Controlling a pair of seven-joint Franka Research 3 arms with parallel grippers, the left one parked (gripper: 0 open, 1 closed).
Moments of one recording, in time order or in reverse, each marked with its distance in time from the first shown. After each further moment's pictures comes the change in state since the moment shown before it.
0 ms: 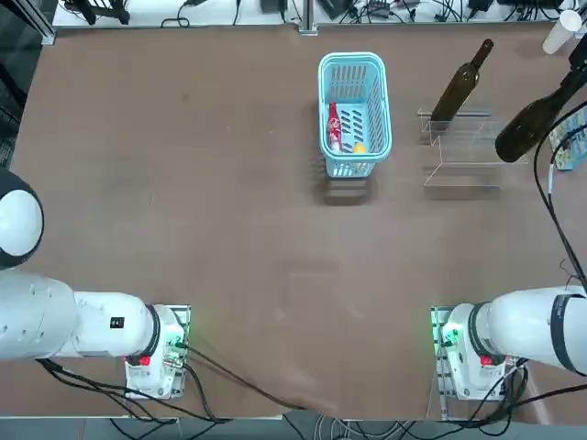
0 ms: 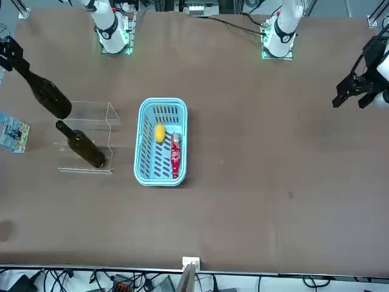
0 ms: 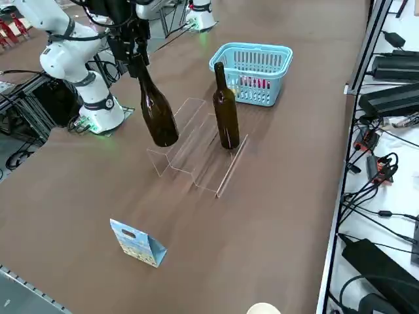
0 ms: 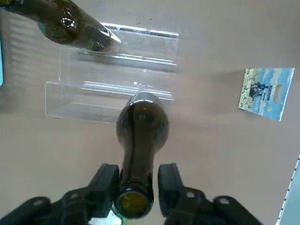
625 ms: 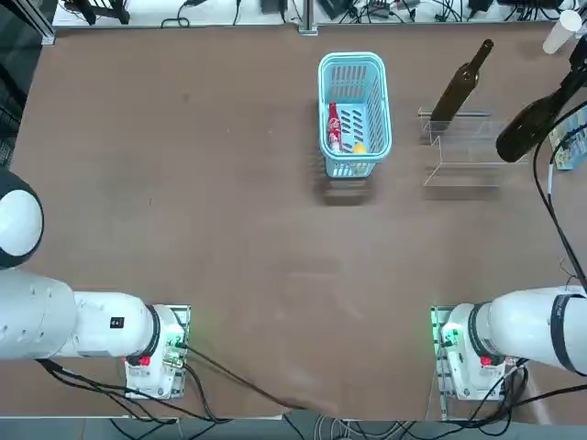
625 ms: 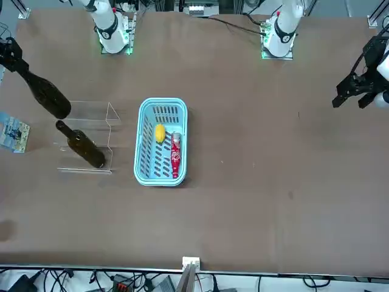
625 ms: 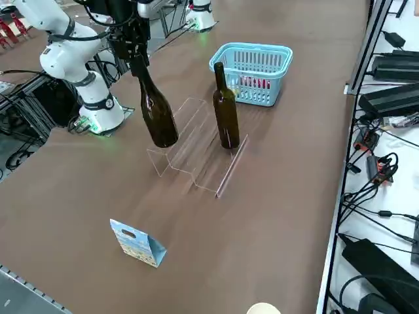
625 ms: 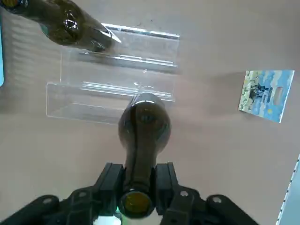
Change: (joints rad) arm 0.001 0.000 0.007 0.001 0.000 0.004 0.000
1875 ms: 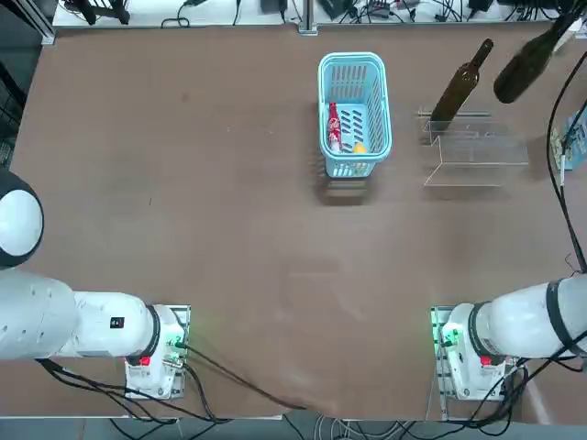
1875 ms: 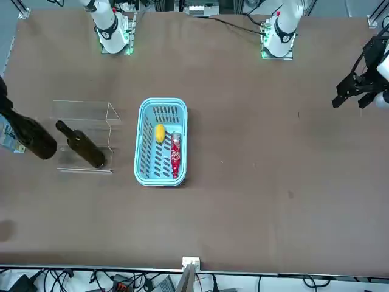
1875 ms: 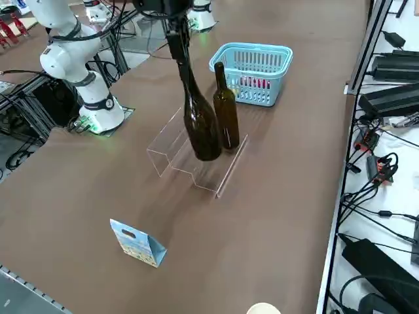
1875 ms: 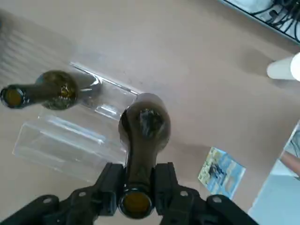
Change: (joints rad) arm 0.003 0.342 0.009 0.342 0.058 0.114 -0.289
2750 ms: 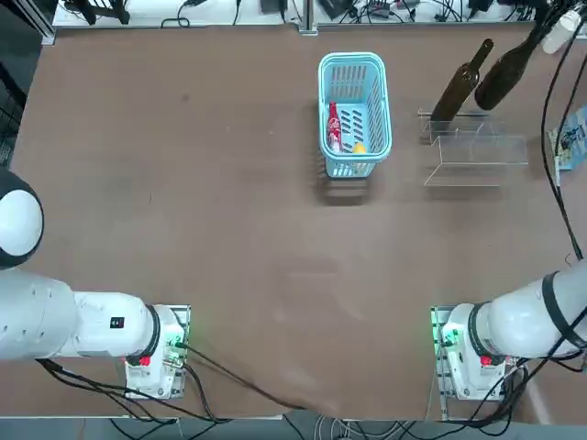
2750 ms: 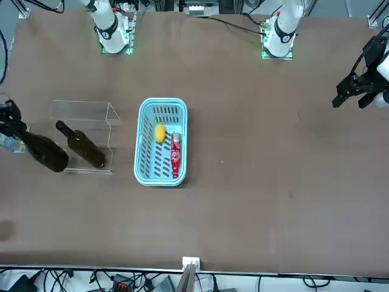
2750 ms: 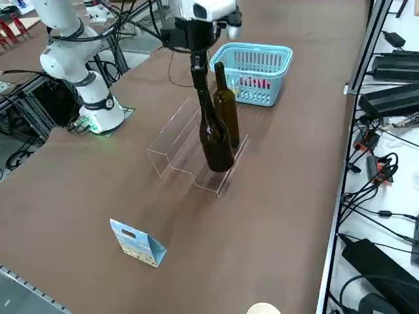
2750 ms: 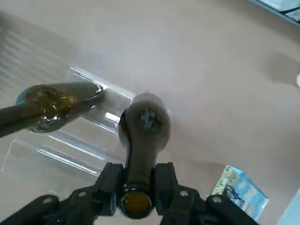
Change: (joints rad) arm 0.000 0.139 -0.019 0.020 0.076 0.055 -0.044
